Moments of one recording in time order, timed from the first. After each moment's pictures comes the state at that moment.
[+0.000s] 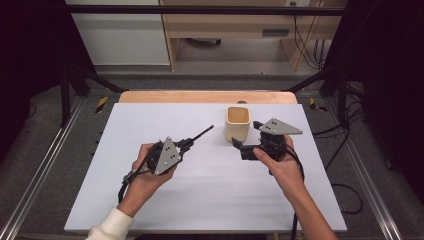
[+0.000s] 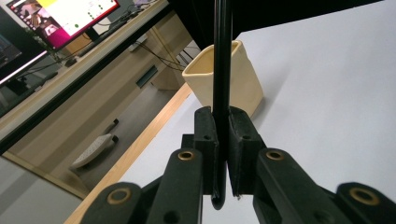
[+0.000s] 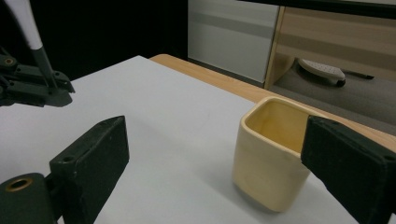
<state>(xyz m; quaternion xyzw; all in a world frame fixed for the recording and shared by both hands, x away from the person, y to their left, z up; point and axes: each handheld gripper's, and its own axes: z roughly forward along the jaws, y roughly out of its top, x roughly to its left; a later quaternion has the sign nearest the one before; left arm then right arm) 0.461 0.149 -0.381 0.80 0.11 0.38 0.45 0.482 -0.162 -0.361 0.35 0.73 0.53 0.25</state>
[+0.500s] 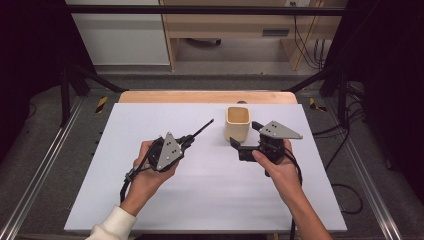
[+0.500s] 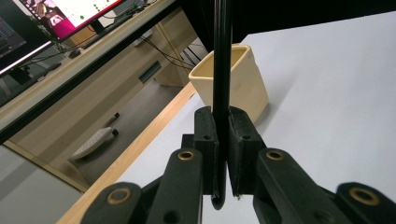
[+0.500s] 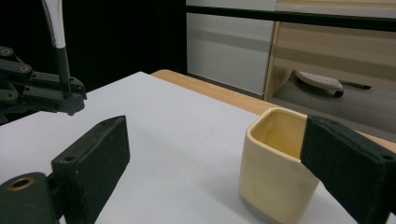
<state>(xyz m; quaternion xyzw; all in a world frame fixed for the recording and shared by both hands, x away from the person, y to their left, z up) 0.464 0.146 -0.373 0.80 0.14 0.37 0.46 0.477 -0.159 -0.363 0.35 0.71 0.56 0.26</state>
